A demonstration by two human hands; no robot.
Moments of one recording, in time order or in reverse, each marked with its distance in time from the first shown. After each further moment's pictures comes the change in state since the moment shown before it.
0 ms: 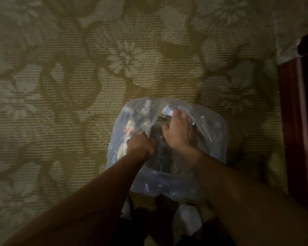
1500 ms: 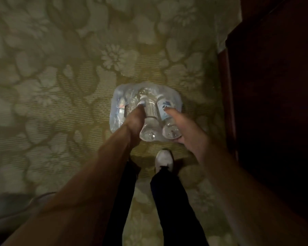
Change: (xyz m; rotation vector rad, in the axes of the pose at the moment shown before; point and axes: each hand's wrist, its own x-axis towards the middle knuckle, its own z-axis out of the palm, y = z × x) left_hand -0.258 0.064 -0.085 -1.019 -0.271 -0.190; right_hand -0.230 0.024 -0.203 1.058 -0.355 0.548
